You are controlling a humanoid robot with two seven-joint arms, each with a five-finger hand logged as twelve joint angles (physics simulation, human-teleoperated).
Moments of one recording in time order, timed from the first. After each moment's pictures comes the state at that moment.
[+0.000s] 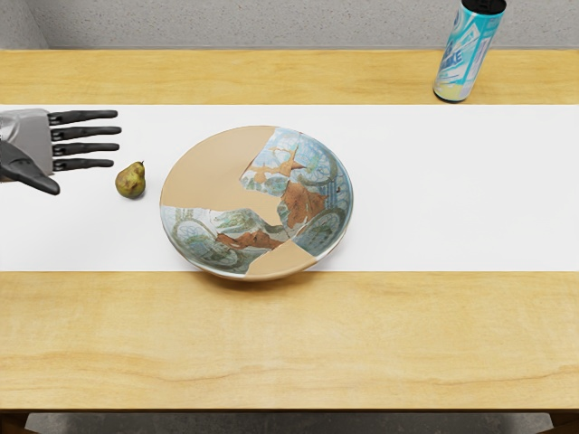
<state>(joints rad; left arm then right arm) -0.80 1.11 -0.65 -1.34 -0.19 -0.61 0.47 0.00 0.00 0.10 0.12 0.07 0.06 -0.44</state>
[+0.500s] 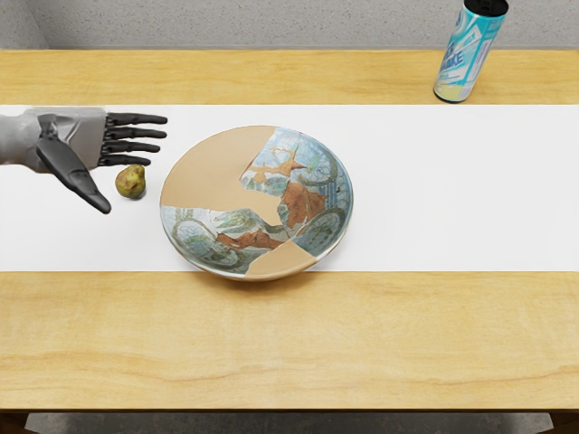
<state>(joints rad) -0.90 0.96 -0.66 -1.36 0.16 -0.61 0.47 0.01 0.00 0.09 0.12 0.07 0.06 -0.44</state>
